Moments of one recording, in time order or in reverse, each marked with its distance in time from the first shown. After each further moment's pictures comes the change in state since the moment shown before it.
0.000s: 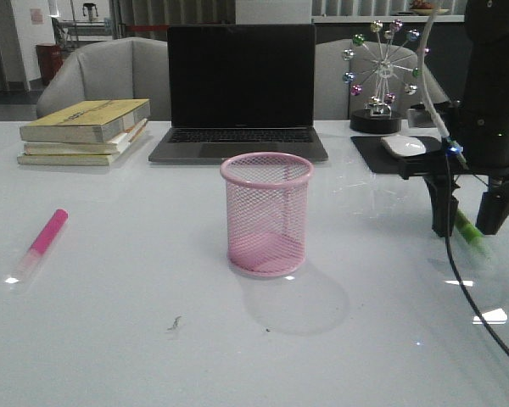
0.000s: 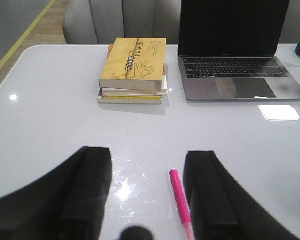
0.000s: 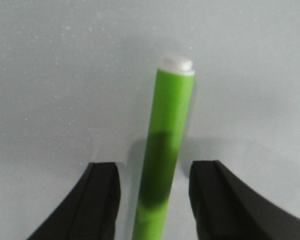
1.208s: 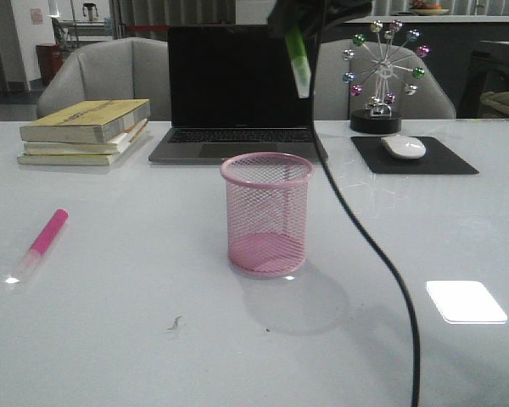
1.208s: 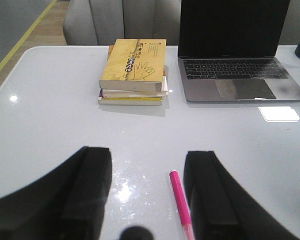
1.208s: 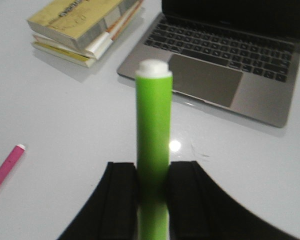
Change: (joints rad) left arm 0.000 0.000 0.000 0.000 -0.009 0.000; right arm 0.399 -0.489 0.316 0.041 -0.806 -0.016
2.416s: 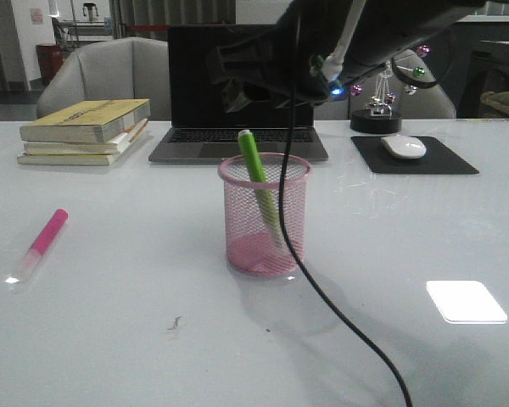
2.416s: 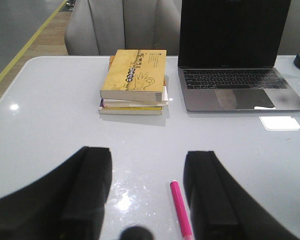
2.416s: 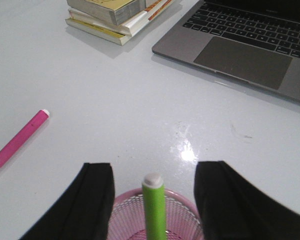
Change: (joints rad) left arm 0.000 0.000 0.000 0.000 -0.029 0.000; right arm 0.081 -0.001 0.257 0.000 -0.300 -0.020
